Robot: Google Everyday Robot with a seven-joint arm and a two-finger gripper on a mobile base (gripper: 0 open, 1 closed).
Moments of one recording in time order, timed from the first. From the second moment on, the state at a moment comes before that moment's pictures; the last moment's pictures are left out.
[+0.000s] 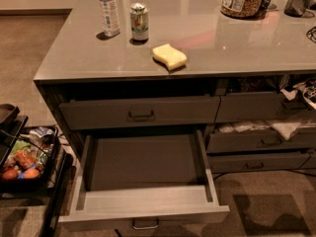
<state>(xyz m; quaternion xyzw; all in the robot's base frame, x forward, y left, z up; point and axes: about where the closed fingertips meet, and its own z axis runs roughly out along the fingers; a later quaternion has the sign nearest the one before) 0.303 -0.156 0.338 -0.59 0.72 0.14 0.34</state>
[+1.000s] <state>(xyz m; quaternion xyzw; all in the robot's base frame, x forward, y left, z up) 0.351 -0.149 0.358 -0.60 0.70 0.11 0.38</state>
